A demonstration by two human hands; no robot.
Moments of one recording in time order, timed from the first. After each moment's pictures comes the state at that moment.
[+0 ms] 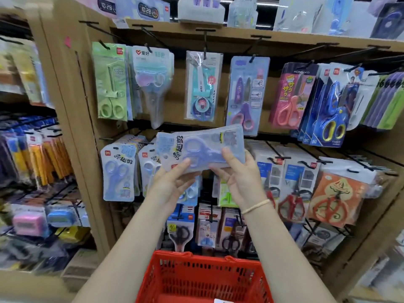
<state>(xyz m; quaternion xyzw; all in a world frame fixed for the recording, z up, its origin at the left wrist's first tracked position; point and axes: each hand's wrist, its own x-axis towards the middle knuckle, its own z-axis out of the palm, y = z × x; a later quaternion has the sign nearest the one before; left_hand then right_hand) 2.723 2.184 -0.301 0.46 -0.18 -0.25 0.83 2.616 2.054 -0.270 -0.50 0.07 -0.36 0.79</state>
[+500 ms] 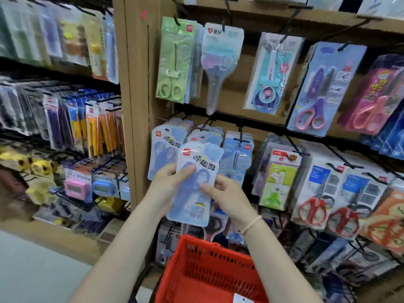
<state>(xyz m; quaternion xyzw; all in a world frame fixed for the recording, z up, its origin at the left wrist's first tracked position) 2.780 2.278 -0.348 0.55 -0.15 -0.20 0.80 2.690 2.137 -0.344 -0.76 0.10 -0.13 0.63</state>
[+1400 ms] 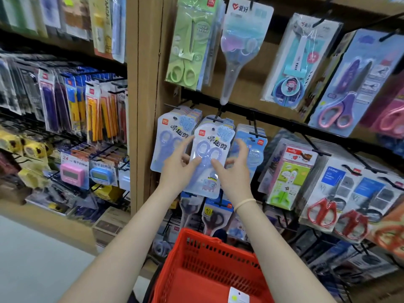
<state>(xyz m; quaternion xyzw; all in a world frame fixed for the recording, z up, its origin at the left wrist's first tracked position) 2.831 2.253 -0.381 0.71 -0.24 0.02 0.66 2.747 2.124 -0.358 -0.82 0.18 -0.32 0.44</state>
